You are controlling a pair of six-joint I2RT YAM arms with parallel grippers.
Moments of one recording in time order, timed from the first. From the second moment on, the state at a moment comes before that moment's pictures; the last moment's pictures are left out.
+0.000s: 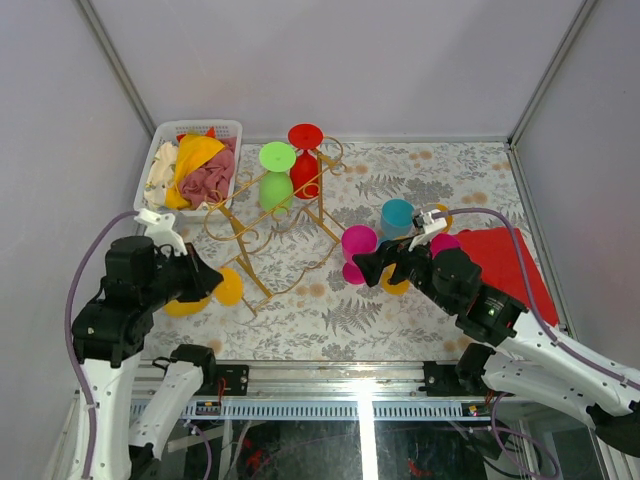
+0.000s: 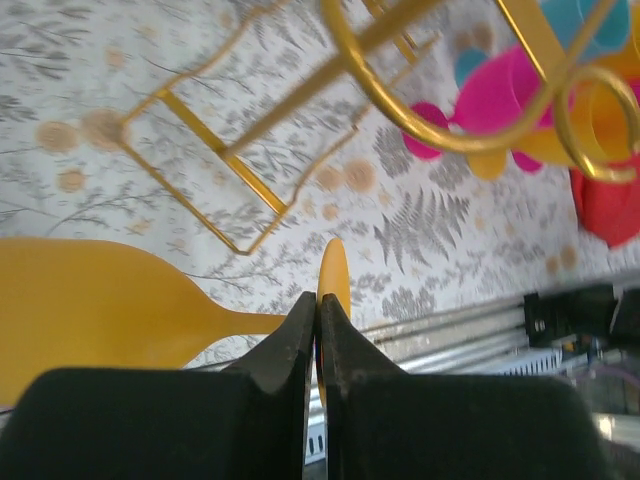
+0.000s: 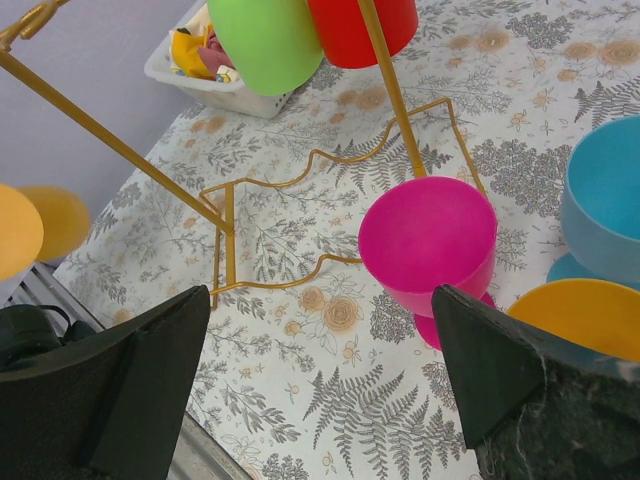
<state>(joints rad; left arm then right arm) -0.08 0.64 1.18 -1.18 0.30 -0.32 0.93 0.74 0.69 -0.13 0.24 0.44</state>
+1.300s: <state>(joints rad) -0.69 0.82 1.10 -0.74 0.77 -0.37 0.93 0.85 0.71 0.10 -0.44 0.54</state>
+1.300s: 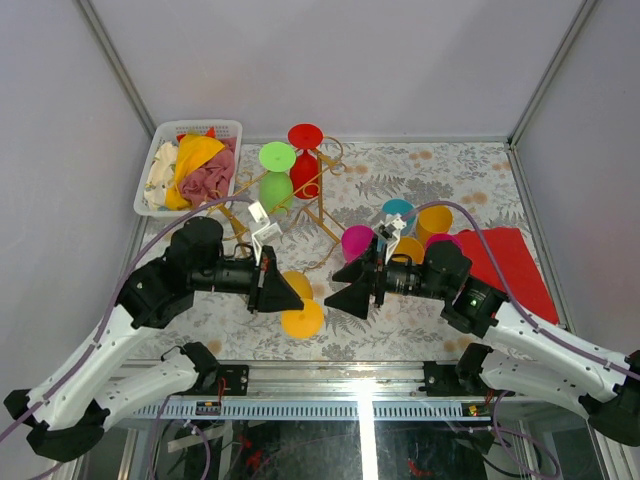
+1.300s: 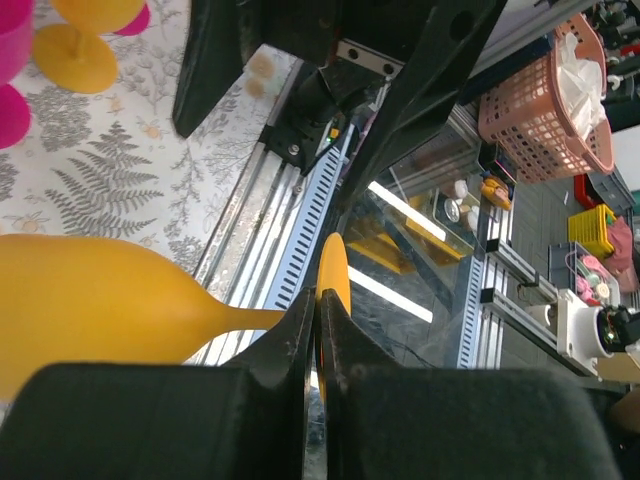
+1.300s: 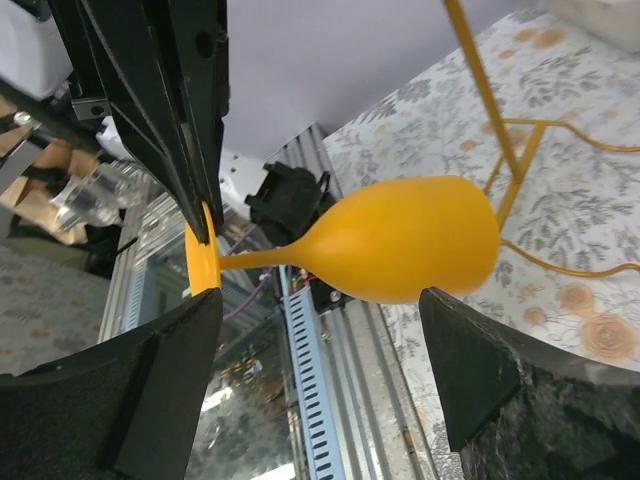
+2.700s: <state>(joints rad) -0.96 0.75 0.90 -0.41 0.39 -0.57 0.93 0.78 0.69 0.15 -0.53 0.55</state>
